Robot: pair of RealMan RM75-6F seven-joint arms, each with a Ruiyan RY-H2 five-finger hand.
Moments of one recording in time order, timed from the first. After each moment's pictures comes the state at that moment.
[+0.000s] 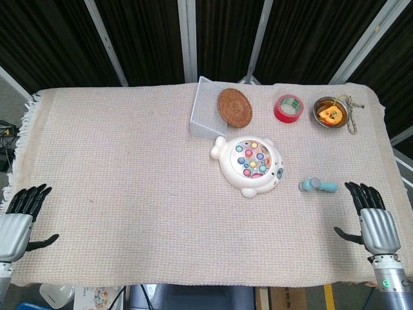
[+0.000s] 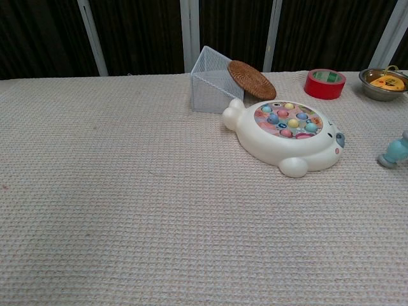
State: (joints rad) left arm -0.08 -1.12 0.01 -1.66 1.56 1.46 0.04; right arm 0.13 -1.17 0.06 -1.59 -1.45 1.42 0.05
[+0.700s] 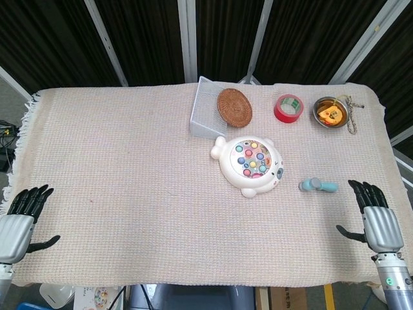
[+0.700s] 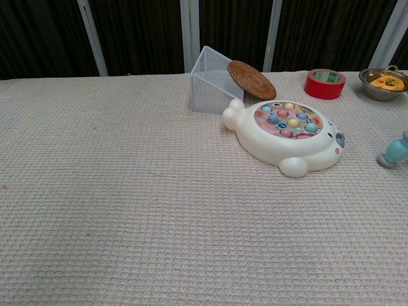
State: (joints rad) left arm -0.08 -1.10 0.02 -1.68 1.59 1.48 0.05; right arm 0.14 -1.14 0.08 -1.58 -1.44 1.39 0.10
